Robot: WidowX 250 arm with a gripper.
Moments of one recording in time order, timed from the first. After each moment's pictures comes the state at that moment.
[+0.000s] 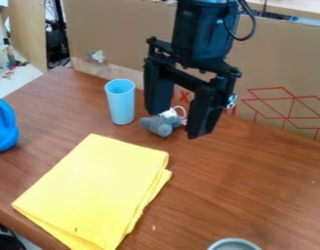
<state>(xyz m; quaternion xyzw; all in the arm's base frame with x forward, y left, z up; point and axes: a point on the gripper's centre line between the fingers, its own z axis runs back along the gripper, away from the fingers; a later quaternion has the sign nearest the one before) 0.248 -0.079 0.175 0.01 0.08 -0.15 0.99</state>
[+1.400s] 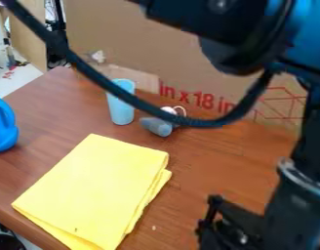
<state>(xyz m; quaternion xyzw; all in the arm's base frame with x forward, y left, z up) 0.129 -0.191 0.127 0.02 0.19 -0.15 0.97</state>
